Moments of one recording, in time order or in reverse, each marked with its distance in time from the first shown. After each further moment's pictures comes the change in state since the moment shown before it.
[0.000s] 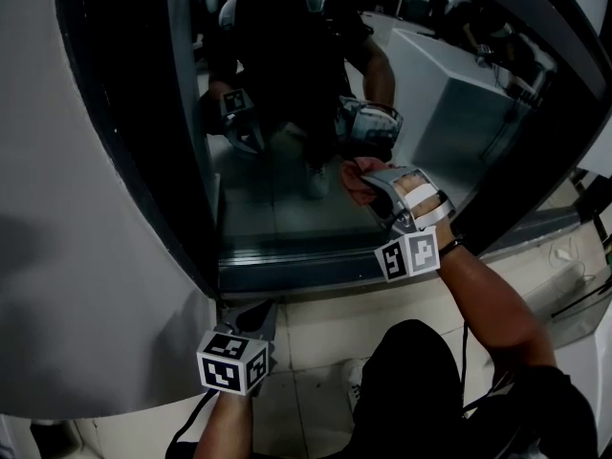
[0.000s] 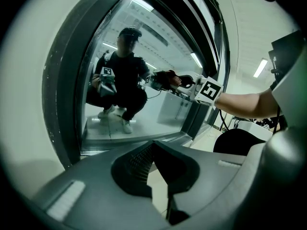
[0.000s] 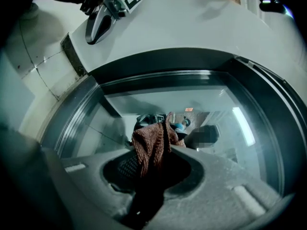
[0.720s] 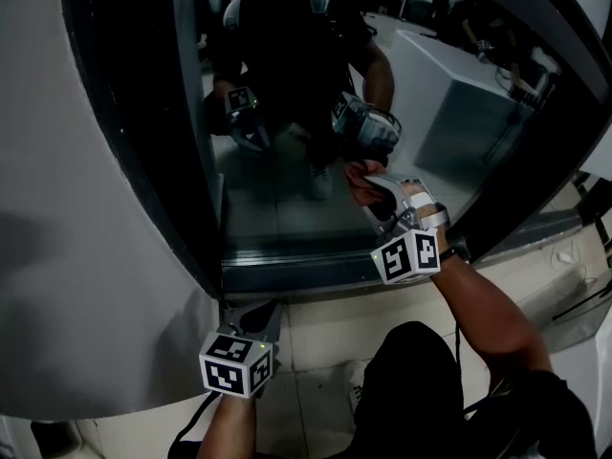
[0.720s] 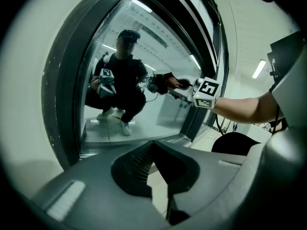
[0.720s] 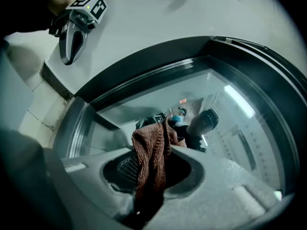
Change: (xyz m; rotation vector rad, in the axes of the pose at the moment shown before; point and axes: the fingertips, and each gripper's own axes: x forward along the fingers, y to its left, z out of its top) left arm -0.004 -0.007 0.009 0.005 -0.023 -0.011; right arm 0.002 -0.003 0.006 0.300 -0.005 0.014
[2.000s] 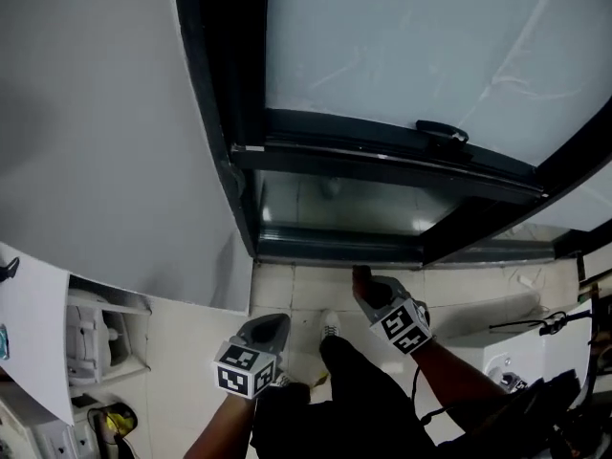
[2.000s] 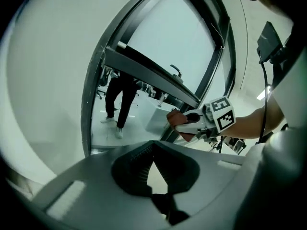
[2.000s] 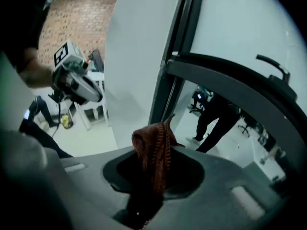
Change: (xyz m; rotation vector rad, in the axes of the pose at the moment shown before) left arm -0.295 -0.226 0.267 -0.171 0.084 0.034; right arm -0.284 -0.185 0.194 0.771 0.201 0.699
